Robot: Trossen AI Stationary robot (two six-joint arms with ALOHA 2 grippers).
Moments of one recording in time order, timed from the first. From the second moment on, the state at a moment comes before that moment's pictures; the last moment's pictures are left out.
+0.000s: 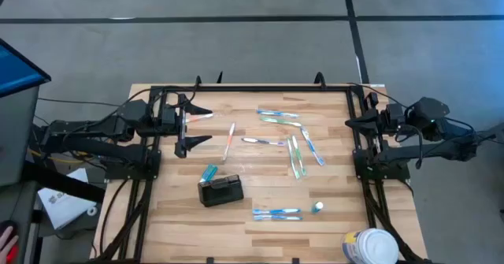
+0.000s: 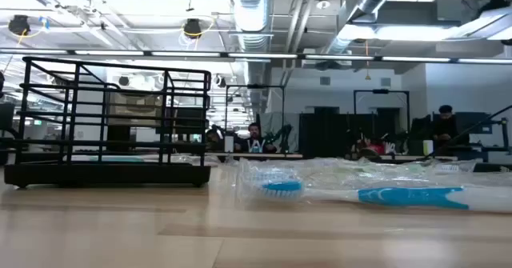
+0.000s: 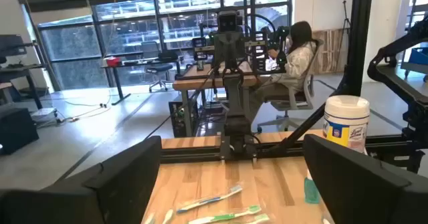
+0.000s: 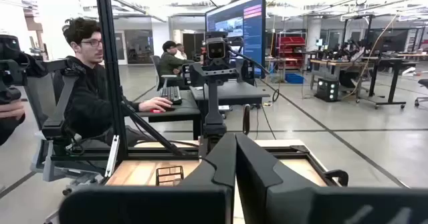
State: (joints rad) left arm 0.04 0.75 0.76 0.06 -0.03 0.10; right arm 0.00 0.33 0.78 -0.36 0.00 0.00
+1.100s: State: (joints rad) left arm -0.03 0.90 0.75 0.03 -0.03 -0.04; right arm 0.00 0.57 0.77 -0.58 0.09 0.20
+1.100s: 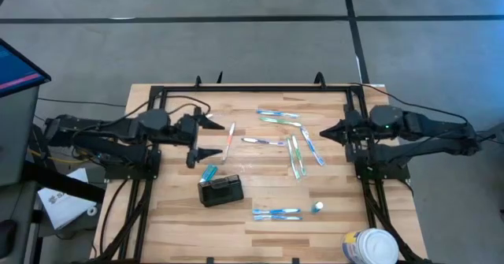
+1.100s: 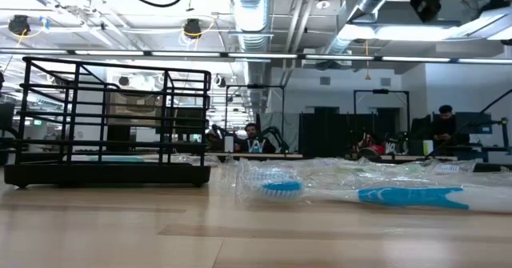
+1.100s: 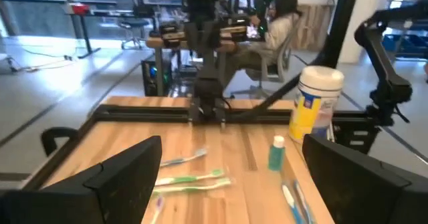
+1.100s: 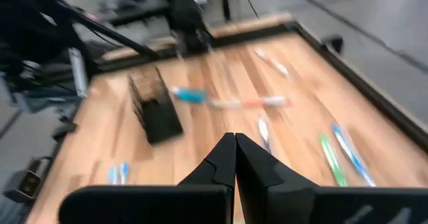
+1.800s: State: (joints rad) left arm -0.05 1.00 0.76 0.03 -0.05 -0.06; right arm 0.00 0.80 0.77 -0.95 0.16 0.54
